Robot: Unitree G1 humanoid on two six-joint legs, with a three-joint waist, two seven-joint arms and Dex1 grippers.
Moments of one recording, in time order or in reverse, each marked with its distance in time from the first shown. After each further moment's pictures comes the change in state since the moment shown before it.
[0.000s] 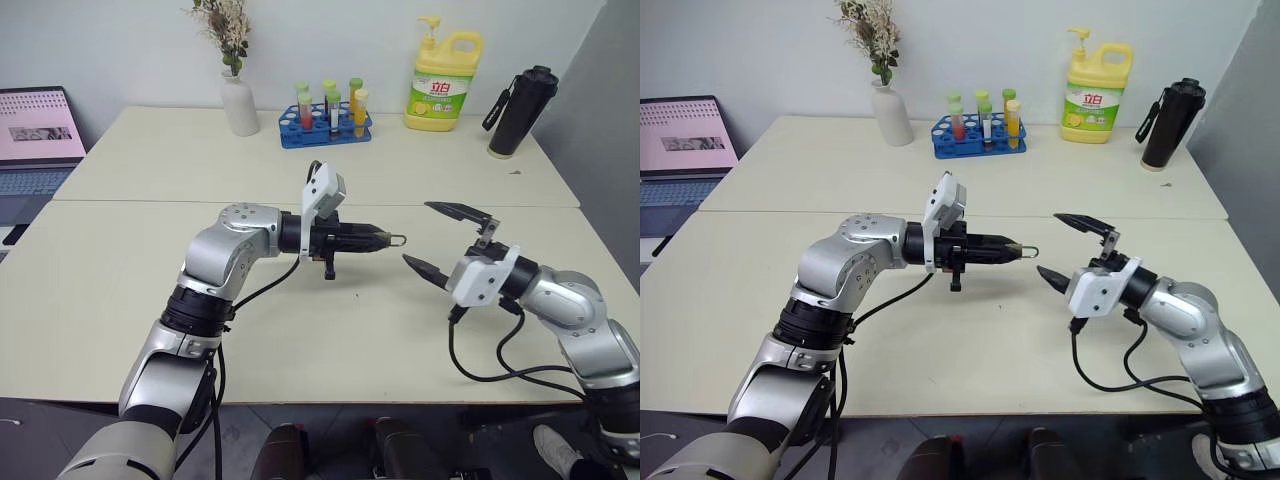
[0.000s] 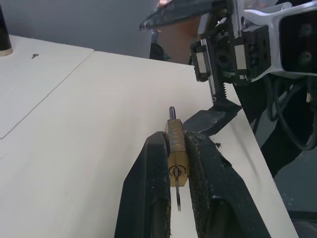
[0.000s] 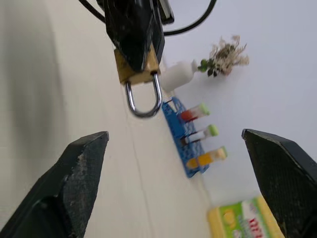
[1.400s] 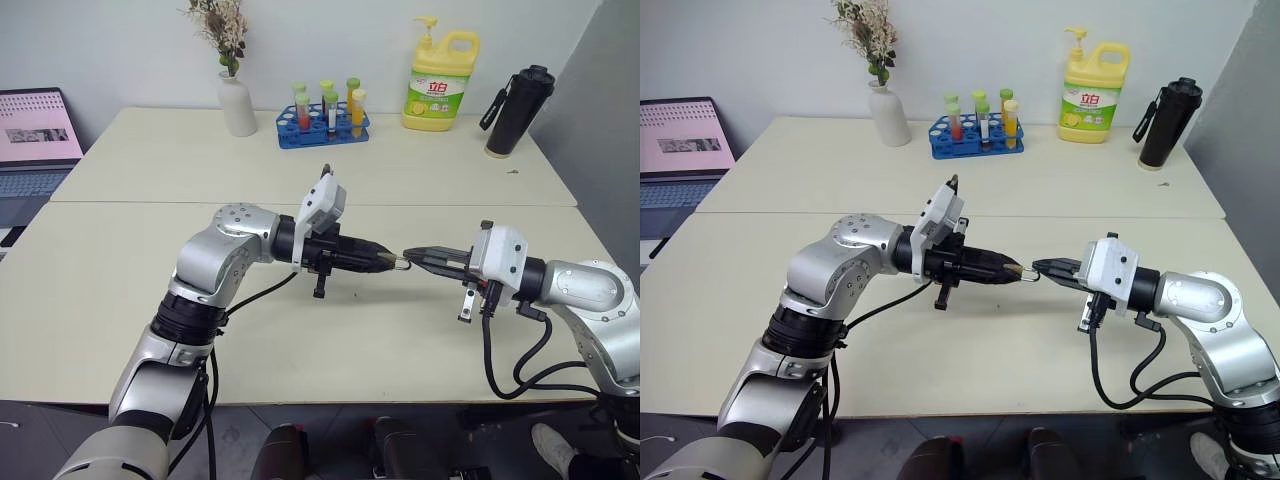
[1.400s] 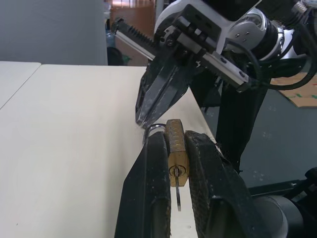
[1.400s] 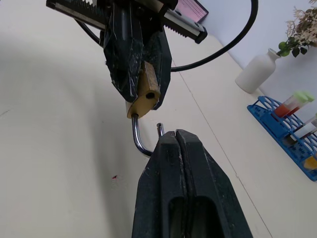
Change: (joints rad) left arm 0.034 0.045 -0.017 -0.130 -0.032 -0.003 -0.161; right arm -0.054 -0.035 -0.028 -0.182 0.414 0.486 0.282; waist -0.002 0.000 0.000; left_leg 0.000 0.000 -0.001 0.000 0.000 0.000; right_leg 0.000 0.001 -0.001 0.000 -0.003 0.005
